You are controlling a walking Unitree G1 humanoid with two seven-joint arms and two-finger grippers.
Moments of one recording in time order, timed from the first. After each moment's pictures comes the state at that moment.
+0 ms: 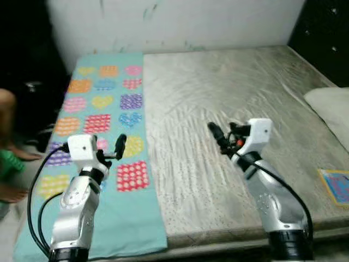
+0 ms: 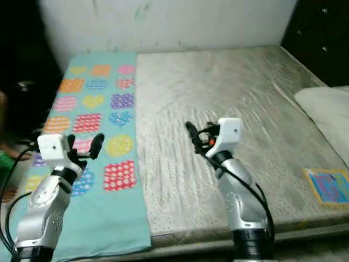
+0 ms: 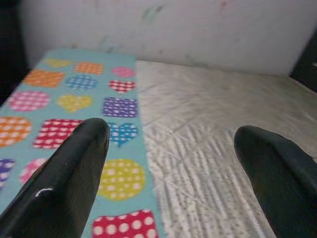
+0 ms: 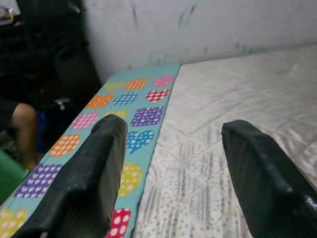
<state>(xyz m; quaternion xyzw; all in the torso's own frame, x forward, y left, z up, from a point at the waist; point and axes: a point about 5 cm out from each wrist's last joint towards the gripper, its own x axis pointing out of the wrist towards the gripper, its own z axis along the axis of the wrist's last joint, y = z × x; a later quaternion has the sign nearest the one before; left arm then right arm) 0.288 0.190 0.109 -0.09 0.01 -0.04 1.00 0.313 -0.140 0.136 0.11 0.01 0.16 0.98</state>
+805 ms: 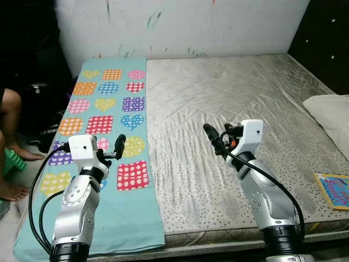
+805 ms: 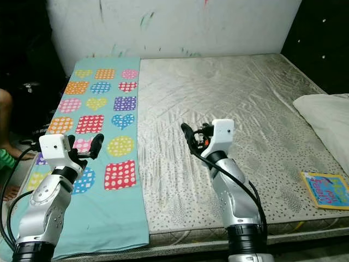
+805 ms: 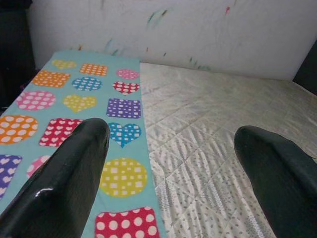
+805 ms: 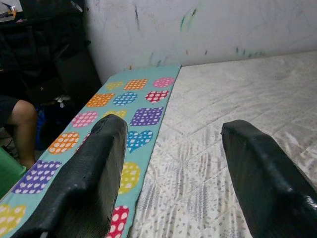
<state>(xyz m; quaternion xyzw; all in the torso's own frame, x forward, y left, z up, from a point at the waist) 0.294 0.192 0.104 -0.08 0.01 -0.03 1.00 0.320 -0.134 0.131 0.10 0.01 0.16 0.98</state>
